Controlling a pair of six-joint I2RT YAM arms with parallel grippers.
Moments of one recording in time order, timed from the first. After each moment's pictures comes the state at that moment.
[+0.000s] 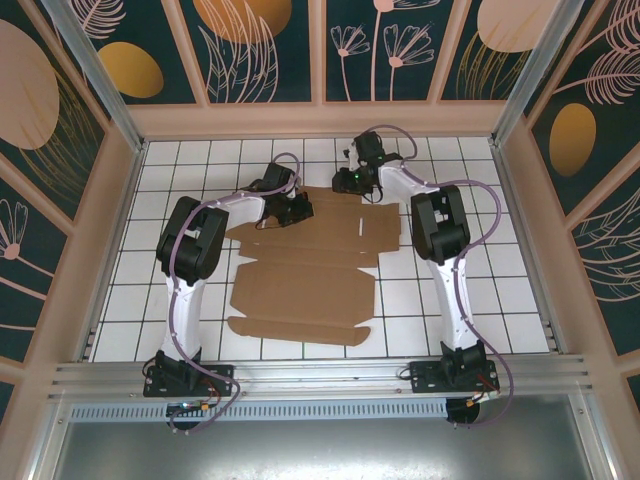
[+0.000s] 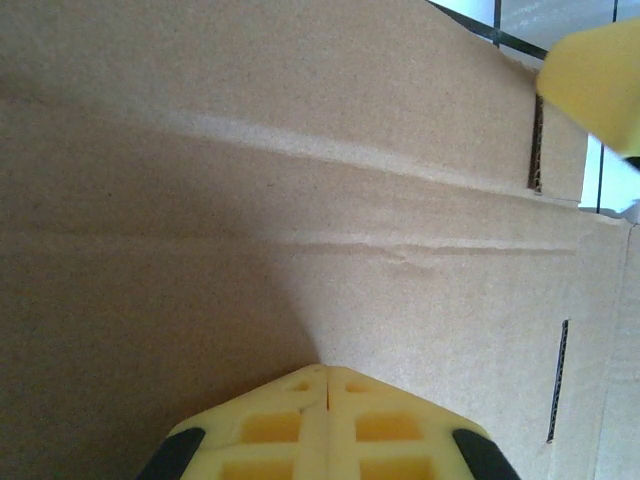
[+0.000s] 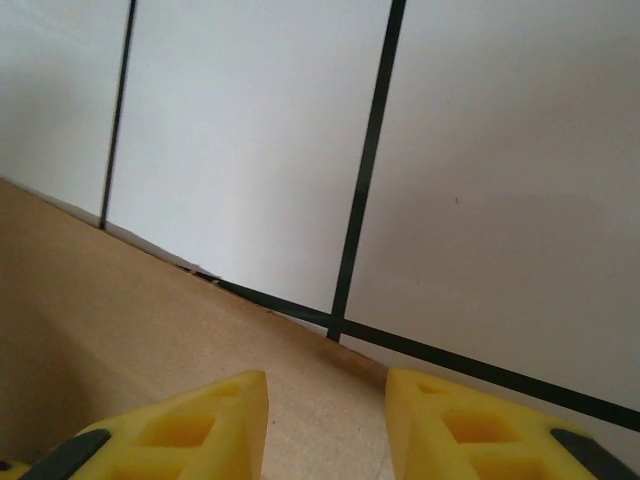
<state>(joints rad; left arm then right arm) -0.42 2.19 1.44 -0.18 0.41 -0.68 0.37 2.40 1.94 -0.53 -0.34 0.29</state>
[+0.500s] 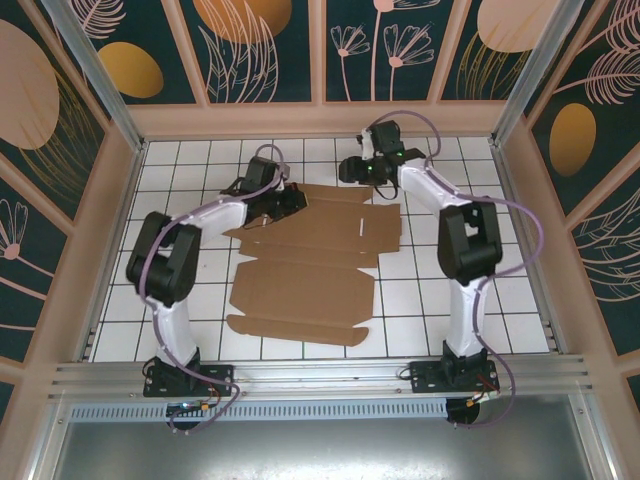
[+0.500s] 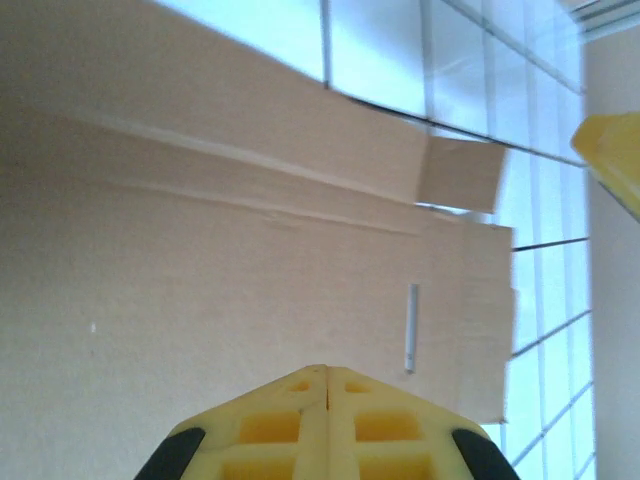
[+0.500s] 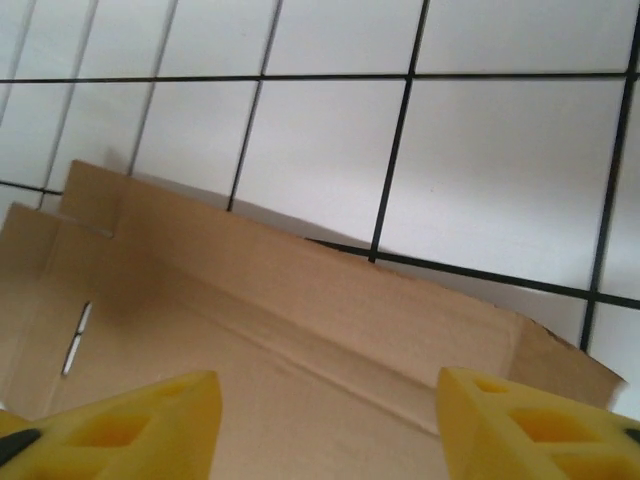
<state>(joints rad) -0.40 1.88 1.22 -0.07 0.44 -0.76 0.36 2.01 1.63 -0.45 -0.27 0.30</state>
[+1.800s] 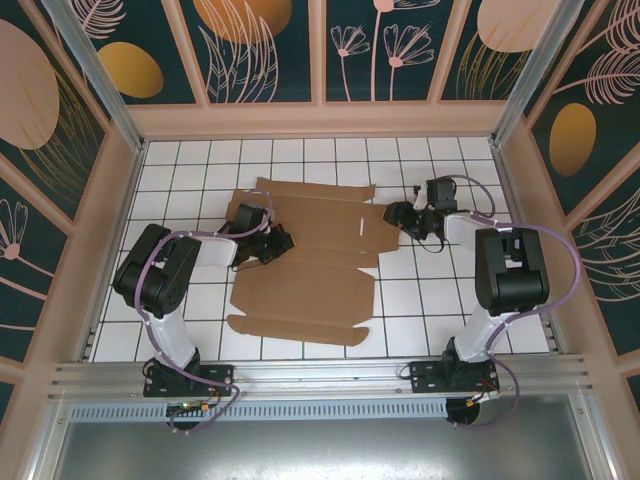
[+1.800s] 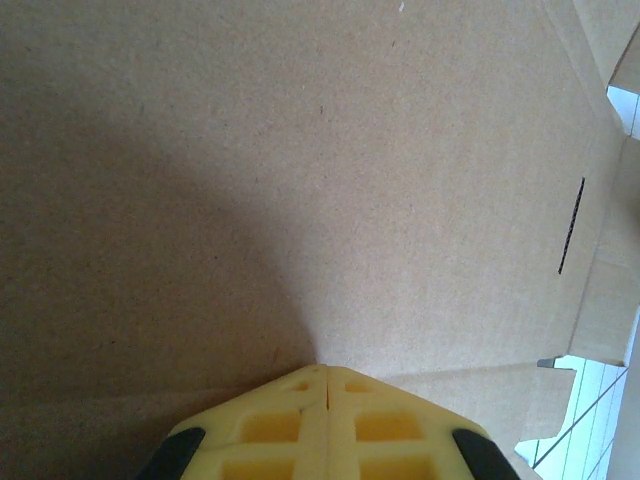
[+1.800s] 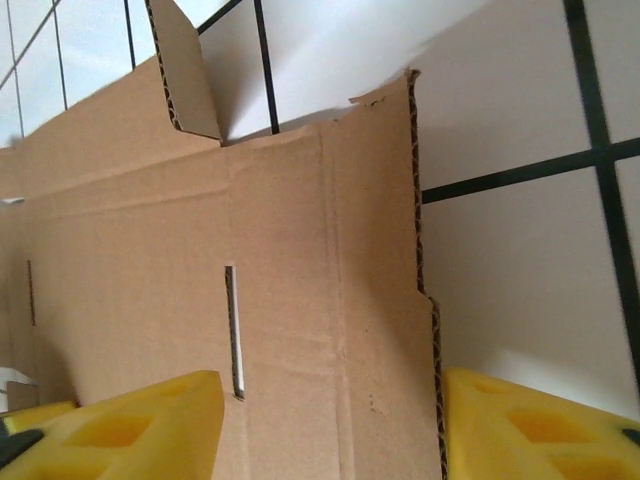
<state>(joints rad) -0.40 1.83 0.80 0.18 0.44 -0.90 0.11 1.74 0.92 -0.08 -0.49 0.54</state>
